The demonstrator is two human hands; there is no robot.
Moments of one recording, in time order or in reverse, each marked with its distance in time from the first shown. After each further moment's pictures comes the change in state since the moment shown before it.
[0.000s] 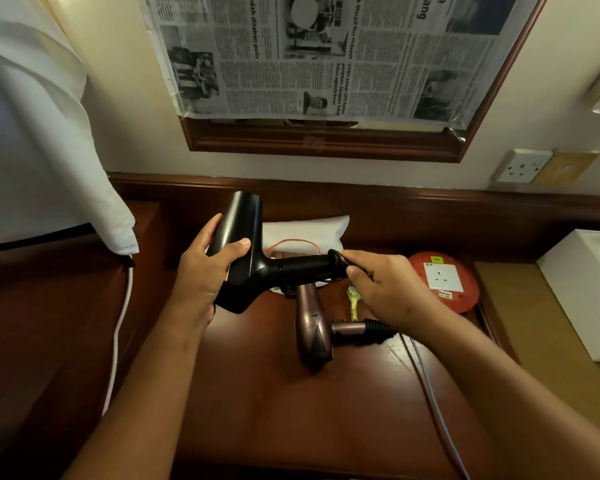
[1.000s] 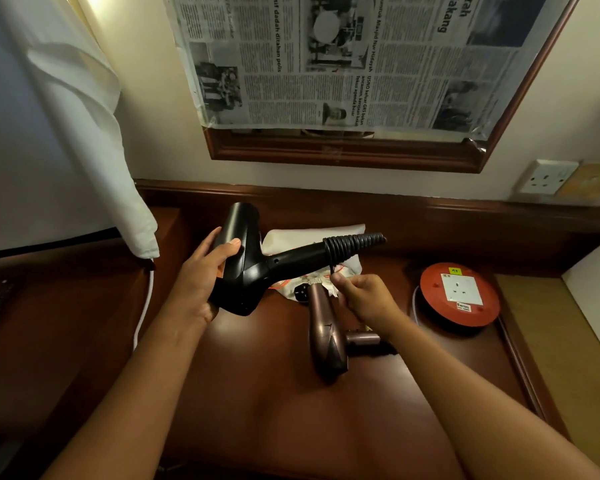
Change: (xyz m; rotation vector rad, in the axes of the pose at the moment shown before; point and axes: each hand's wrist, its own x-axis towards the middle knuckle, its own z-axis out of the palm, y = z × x) left_hand 0.030 -0.013 -0.035 -0.143 -0.029 -0.149; right_hand 0.041 0.040 0.073 0.505 -0.046 0.192
